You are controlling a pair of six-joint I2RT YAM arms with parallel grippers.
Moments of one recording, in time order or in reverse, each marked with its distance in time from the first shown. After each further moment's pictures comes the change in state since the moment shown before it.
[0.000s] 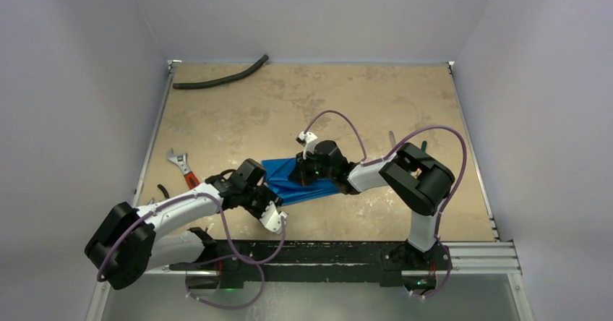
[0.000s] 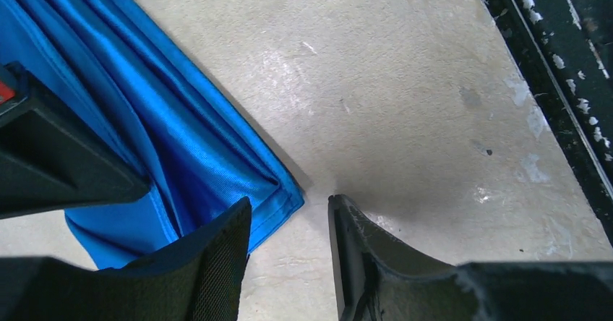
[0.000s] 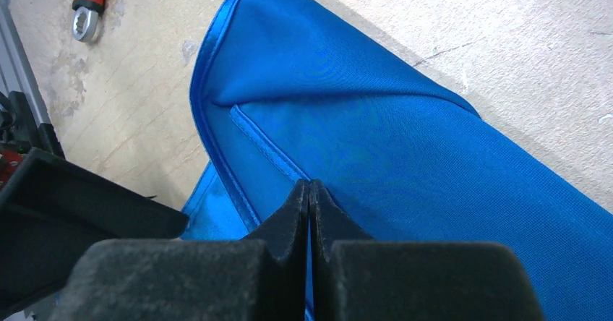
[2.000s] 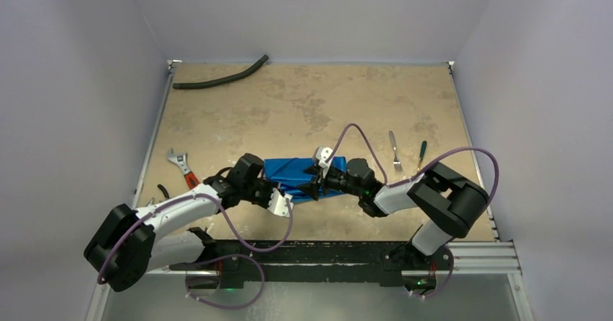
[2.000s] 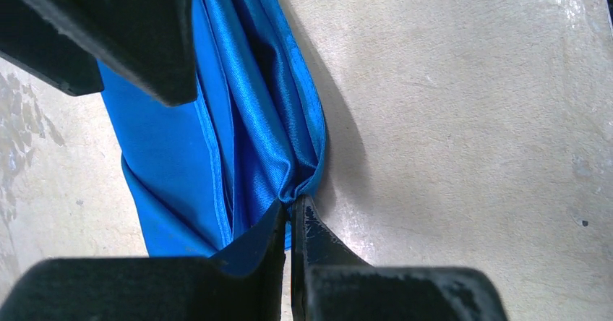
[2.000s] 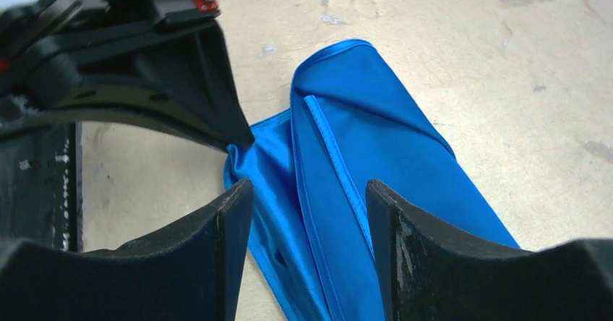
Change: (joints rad) left arm 0.021 -0.003 -0.027 0.237 -0.008 -0.261; right arm 0.002 -0.273 -0.366 0.436 -0.080 -0.388
